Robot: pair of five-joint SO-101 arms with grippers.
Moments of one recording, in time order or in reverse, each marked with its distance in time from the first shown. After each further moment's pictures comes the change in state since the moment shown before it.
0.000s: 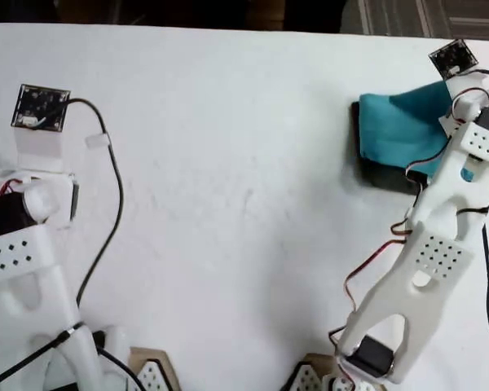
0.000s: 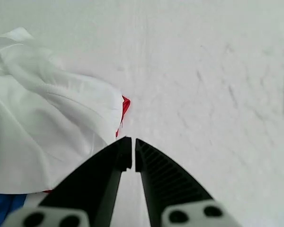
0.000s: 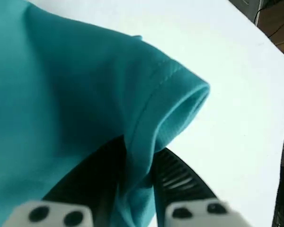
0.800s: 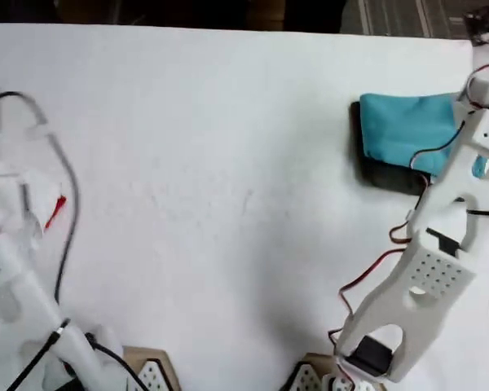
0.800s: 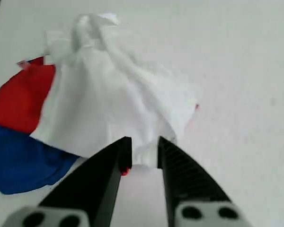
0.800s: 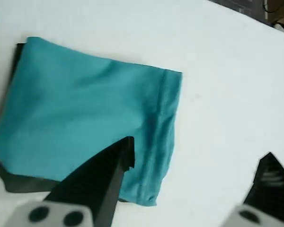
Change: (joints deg) left arm -18.5 0.0 -6.6 -0.7 0.0; right arm -3.1 -17.9 0.0 22.4 -15.9
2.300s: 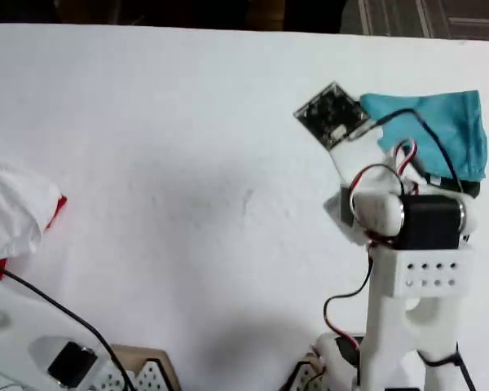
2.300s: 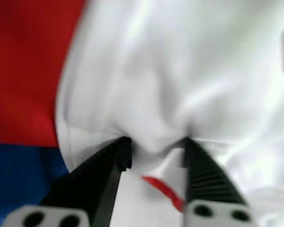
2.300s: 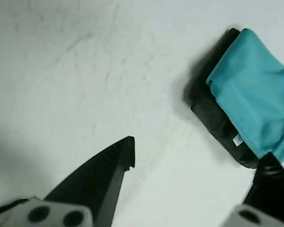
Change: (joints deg) left arm -19.1 75.5 -47.7 4.1 -8.9; right arm -28.5 -72.0 65.6 17.8 -0.5
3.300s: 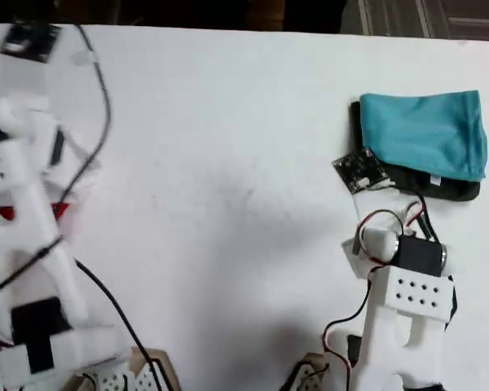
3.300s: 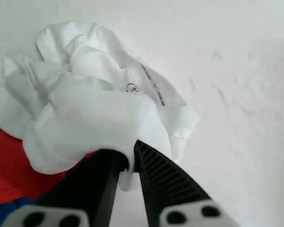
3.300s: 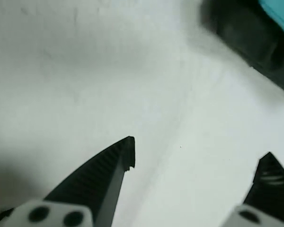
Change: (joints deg) left arm 42.0 -46.2 8.2 20.6 5.1; right arm 15.2 -14.3 43.3 -22.0 0.0
